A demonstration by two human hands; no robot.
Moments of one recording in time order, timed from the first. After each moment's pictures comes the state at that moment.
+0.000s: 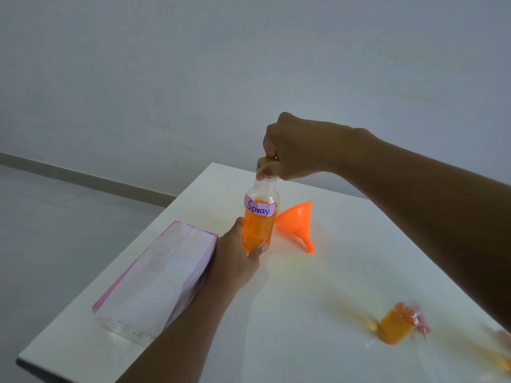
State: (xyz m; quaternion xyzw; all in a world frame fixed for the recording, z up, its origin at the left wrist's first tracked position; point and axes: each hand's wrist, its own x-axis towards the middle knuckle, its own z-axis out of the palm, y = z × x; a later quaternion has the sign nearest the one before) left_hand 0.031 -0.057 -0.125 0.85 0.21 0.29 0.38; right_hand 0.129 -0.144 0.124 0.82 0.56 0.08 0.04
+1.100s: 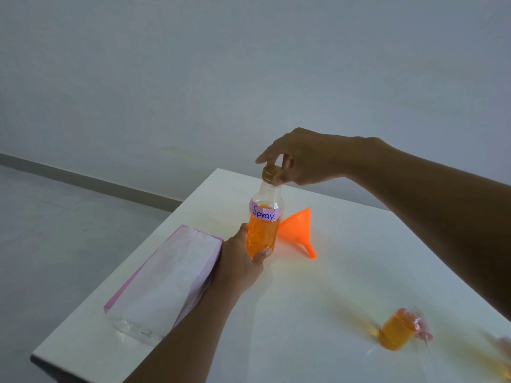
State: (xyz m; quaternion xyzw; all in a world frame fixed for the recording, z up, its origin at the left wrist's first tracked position) left_hand 0.032 -0.055 -0.126 0.86 0.21 0.27 0.39; right_hand 0.126 -0.154 0.130 0.82 0.57 0.00 0.01
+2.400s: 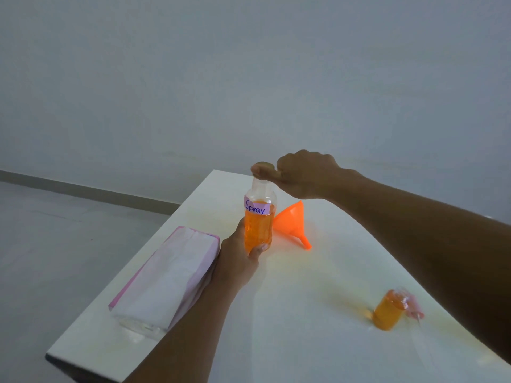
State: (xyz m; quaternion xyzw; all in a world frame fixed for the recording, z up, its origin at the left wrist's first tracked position) left_hand 0.025 -0.061 -0.118 0.88 0.22 0.22 0.35; right_hand 0.129 -0.170 0.083 0.91 0.41 0.06 -0.02
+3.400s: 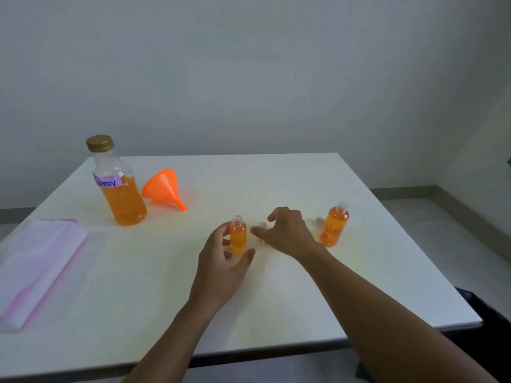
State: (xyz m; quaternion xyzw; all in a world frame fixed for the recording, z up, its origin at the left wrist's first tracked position) left_hand -0.006 -0.310 -0.101 0.85 0.13 0.15 0.49; right_hand 0.105 -0.447 -0.068 0.94 0.09 -0.07 -0.31
